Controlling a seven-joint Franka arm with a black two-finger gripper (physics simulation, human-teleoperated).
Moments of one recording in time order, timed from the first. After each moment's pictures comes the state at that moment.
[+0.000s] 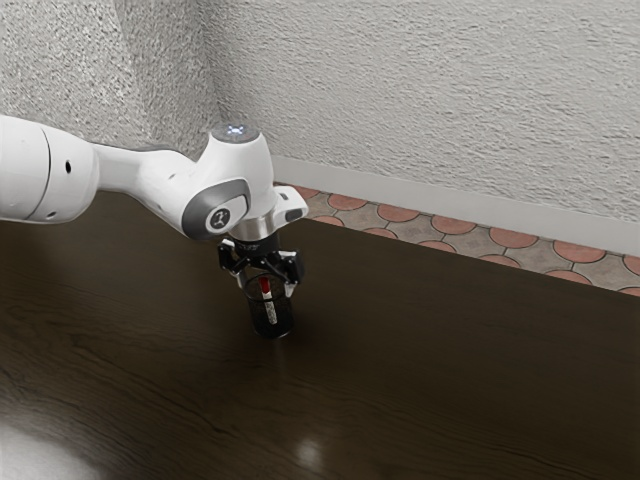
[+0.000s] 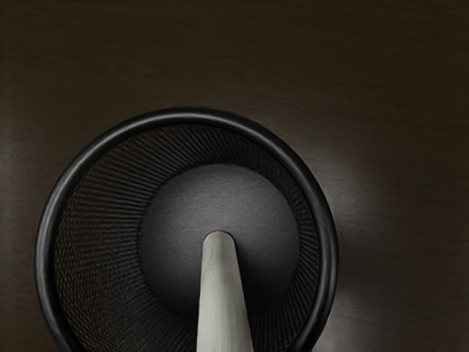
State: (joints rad) arm 0.18 0.29 -0.31 -1.95 0.25 2.29 -0.45
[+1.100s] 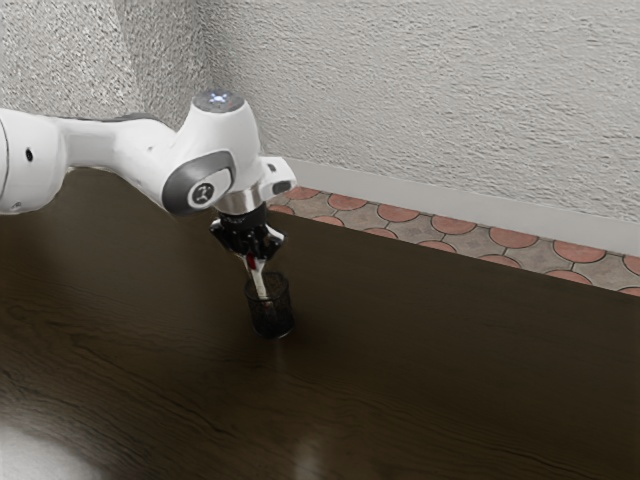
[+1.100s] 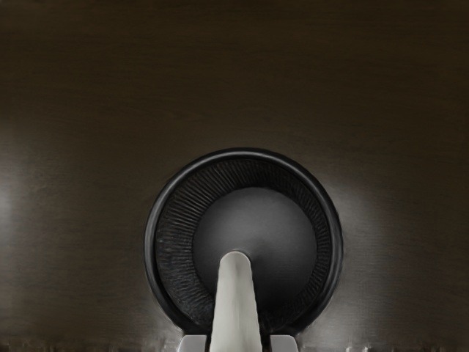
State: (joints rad) arm 0.18 0.10 -0.31 -2.00 0.25 2.22 -0.43
